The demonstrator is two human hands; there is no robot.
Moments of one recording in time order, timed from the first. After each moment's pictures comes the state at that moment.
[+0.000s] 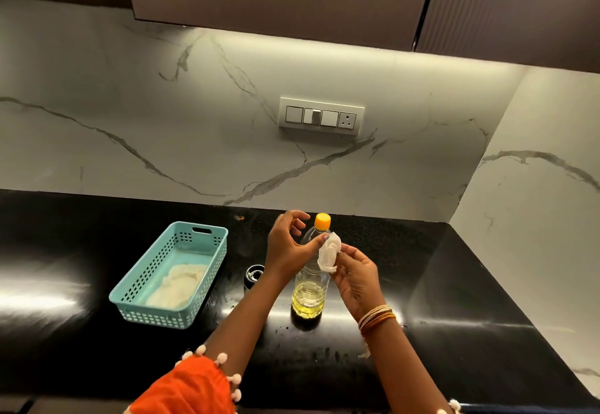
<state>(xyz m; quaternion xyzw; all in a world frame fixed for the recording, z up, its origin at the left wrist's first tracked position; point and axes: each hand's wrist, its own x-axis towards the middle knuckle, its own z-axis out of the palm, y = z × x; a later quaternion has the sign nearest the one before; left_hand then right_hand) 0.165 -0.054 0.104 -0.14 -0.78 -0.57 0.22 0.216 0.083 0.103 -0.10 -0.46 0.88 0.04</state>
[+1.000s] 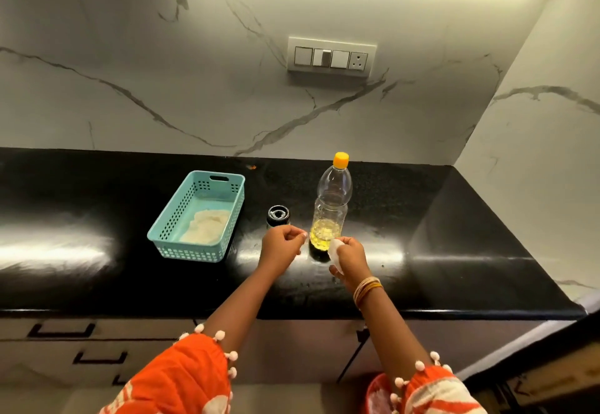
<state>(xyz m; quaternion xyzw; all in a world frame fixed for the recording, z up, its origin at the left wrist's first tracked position) 0.236 -0.113 0.024 0.01 -0.81 -0.59 -0.02 0.271 0.030 0.046 -0.28 -0.63 0.72 -0.04</state>
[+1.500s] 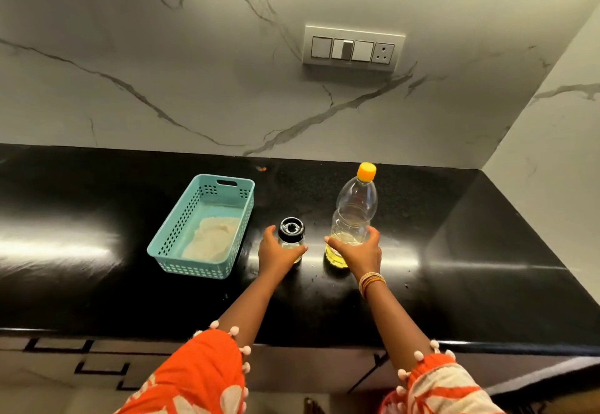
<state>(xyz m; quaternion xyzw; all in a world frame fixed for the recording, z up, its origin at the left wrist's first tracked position) 0.168 -0.136 -0.024 0.15 -0.83 -0.54 -0.03 0.190 0.037 0.001 -0.28 -0.80 0.53 0.04</state>
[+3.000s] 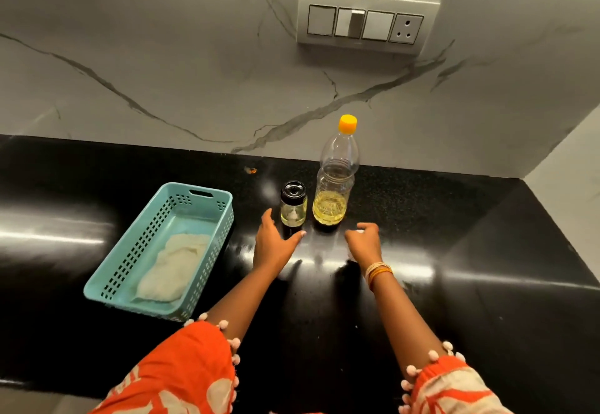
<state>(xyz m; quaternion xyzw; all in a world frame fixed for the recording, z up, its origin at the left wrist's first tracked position) 0.047 -0.098 -0.049 0.15 -0.86 -0.49 0.01 0.042 0.088 -0.033 -0.28 -0.77 0.57 -0.05</state>
